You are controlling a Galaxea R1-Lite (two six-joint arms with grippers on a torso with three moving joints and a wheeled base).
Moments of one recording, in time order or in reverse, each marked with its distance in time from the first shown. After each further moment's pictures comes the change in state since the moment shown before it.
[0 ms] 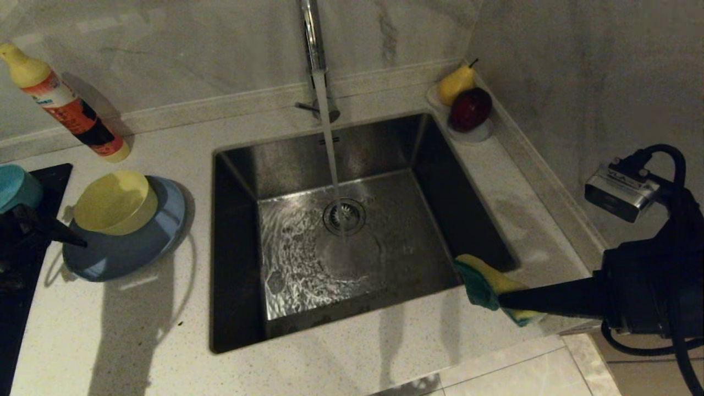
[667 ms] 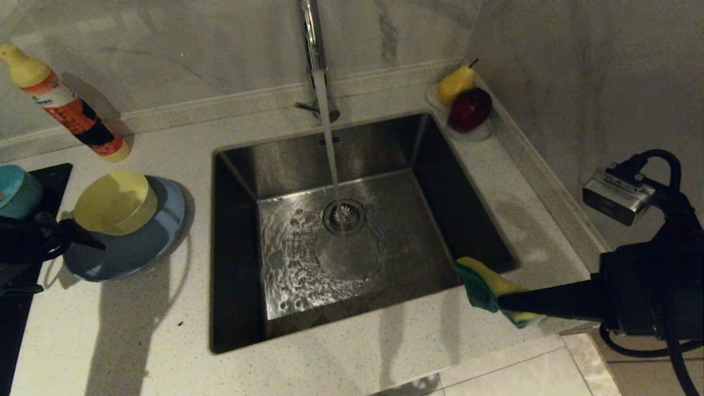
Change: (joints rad) left arm -0.012 0.071 0.015 -0.055 -0.017 -0.045; right arm -0.008 0.005 0.016 -0.011 0.001 -0.001
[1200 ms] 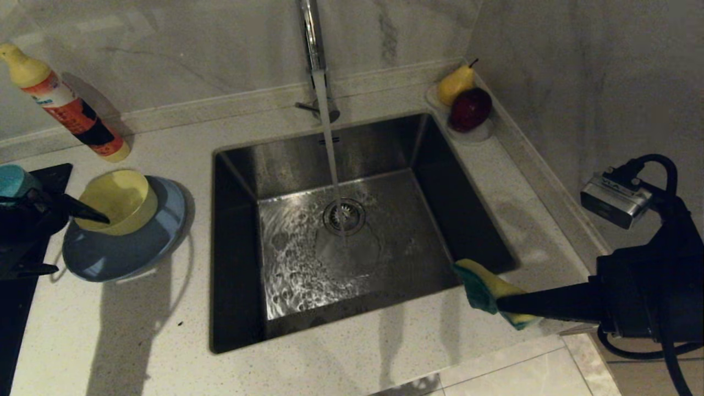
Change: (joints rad) left arm 0.001 -0.028 -0.036 -0.030 -0.149 -0.117; right arm -0.003 0.001 0.017 -0.016 0.000 0.001
